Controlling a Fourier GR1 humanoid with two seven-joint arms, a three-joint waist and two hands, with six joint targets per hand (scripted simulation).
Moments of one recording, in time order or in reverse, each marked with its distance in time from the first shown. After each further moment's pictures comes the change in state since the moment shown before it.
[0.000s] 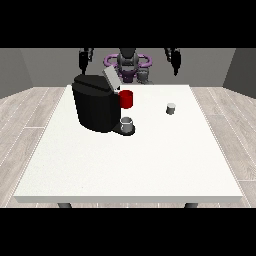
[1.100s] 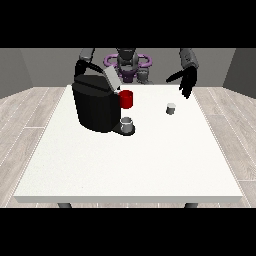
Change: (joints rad) left arm -0.247 0.410 0.069 0.342 -0.243 -0.243 -0.139; right arm -0.096 0.044 0.025 -0.001 0.161 -0.140 0.012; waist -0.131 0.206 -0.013
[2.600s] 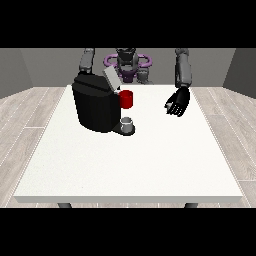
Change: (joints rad) left arm -0.268 -0.037 -0.174 0.472 -0.507 0.258 -0.153; right arm -0.138 0.025 -0.045 0.173 -0.016 0.031 0.027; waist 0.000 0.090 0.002
